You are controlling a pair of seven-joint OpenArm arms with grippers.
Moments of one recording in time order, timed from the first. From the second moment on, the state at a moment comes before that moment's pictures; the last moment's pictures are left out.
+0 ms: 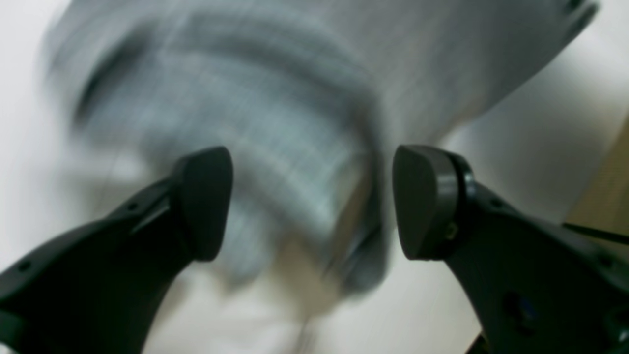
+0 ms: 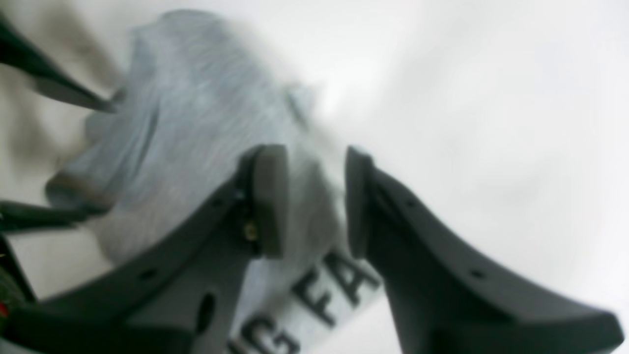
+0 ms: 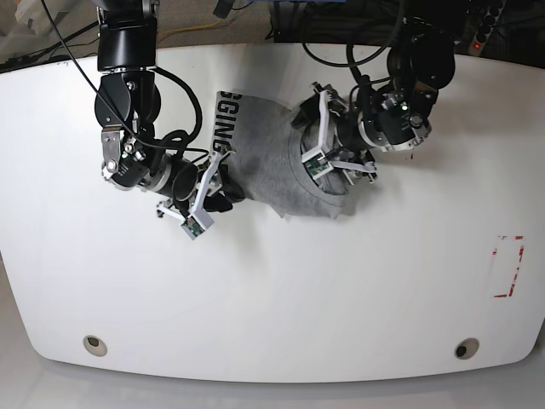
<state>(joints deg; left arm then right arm) 3.3 -11.9 16.4 108.3 -18.1 -36.4 62.9 5.6 12.1 -0.1 93.0 32.2 37.0 -57.1</state>
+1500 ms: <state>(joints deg) -3.3 -9.8 0.5 106.4 -11.5 -34.1 60.6 -0.8 0.5 -15.3 89.9 10.2 41.0 -53.6</state>
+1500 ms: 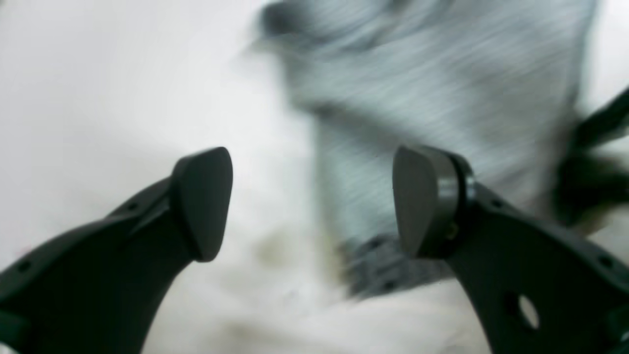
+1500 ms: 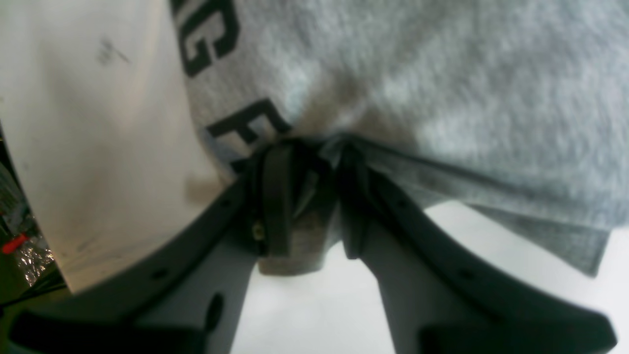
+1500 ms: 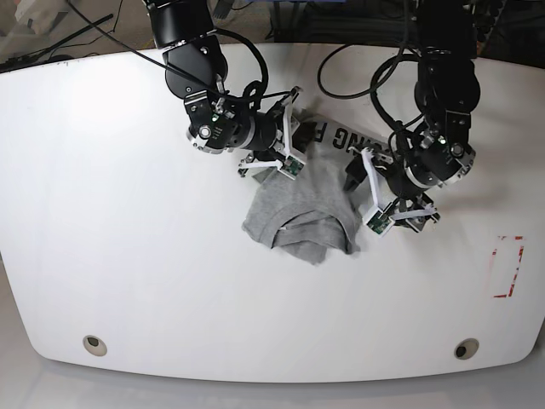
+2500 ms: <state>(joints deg) -1.3 -9.9 6.3 78.8 -16.6 -13.6 33.7 -2.1 11.0 4.4 99.2 27.2 40.9 -57.6</state>
